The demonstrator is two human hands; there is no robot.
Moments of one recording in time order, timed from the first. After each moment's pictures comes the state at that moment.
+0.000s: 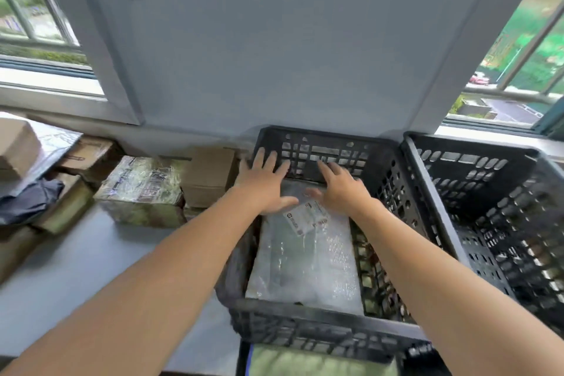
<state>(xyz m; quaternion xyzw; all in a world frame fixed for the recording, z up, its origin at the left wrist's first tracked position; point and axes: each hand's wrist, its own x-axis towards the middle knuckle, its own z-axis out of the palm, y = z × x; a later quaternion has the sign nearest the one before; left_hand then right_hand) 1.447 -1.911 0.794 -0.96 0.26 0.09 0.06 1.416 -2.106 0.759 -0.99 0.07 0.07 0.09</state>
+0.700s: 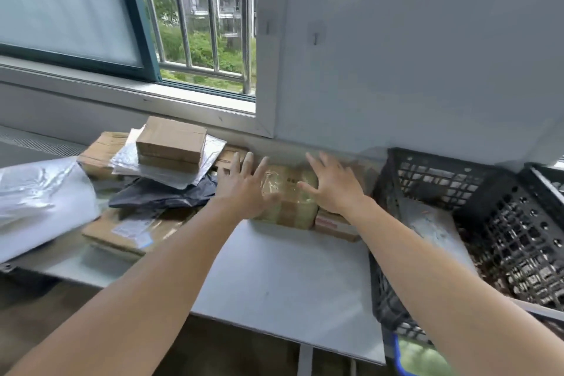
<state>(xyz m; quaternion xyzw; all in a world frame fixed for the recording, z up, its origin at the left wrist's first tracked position) 1.424 -1.513 0.825 -0.99 0.12 0.01 0.00 1.418 -1.724 0.830 -1.00 -0.05 0.00 0.08</state>
